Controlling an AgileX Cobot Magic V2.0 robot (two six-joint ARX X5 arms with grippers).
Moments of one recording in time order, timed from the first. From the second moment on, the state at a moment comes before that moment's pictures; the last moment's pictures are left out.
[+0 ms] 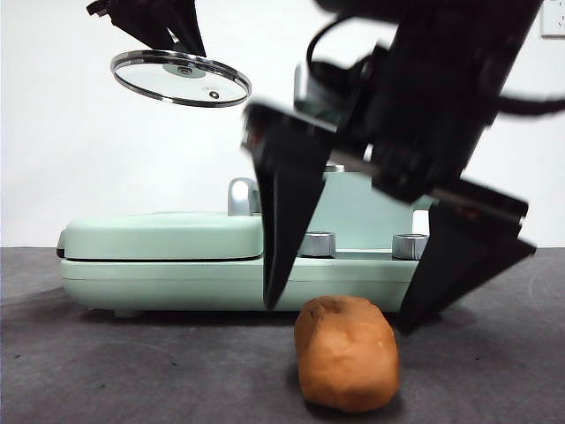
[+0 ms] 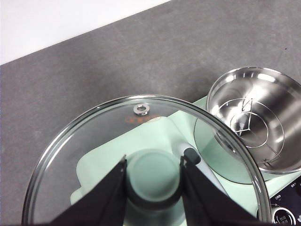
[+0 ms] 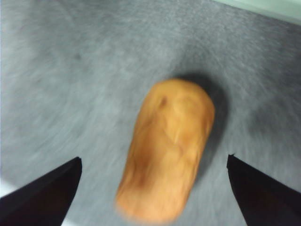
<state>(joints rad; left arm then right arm) -0.36 1.68 1.81 -0.79 0.13 0.11 0.92 1.45 0.85 -0.51 -0.06 0.67</state>
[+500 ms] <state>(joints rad) -0.35 1.68 1.81 -0.79 0.13 0.11 0.92 1.55 0.87 -0.50 -0.06 0.69</state>
